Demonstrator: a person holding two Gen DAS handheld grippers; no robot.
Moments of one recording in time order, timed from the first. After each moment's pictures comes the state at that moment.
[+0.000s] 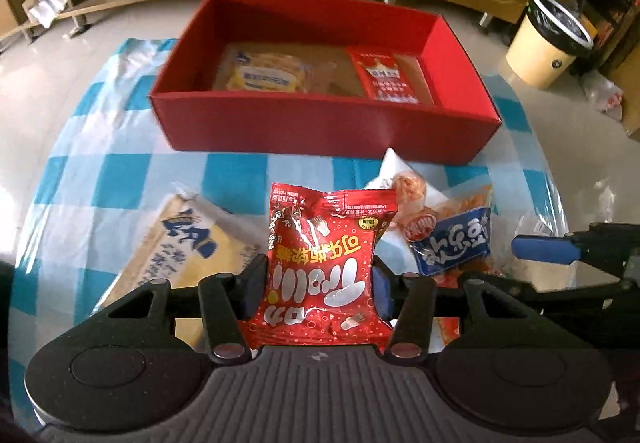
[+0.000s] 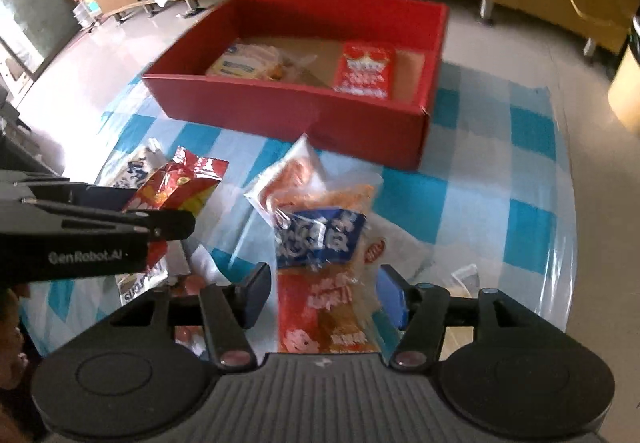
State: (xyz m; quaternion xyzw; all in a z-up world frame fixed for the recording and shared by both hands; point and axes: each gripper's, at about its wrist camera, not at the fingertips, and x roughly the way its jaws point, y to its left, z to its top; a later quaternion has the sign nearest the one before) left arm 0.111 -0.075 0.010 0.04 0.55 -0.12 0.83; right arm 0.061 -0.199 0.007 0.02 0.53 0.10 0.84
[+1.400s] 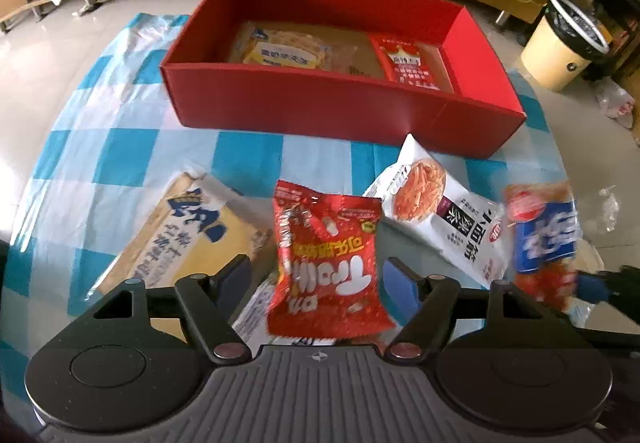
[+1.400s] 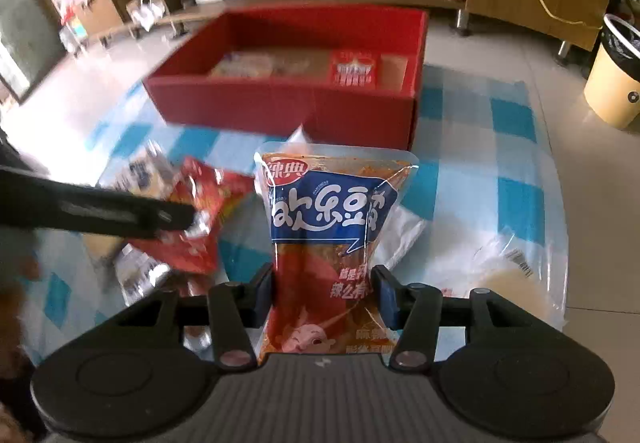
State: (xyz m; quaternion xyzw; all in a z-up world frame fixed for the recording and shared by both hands) left arm 0.113 -0.072 -0.009 0.02 0.57 -0.10 0.82; right arm 0.030 -0.205 0.012 0.06 0.50 0.05 0.86
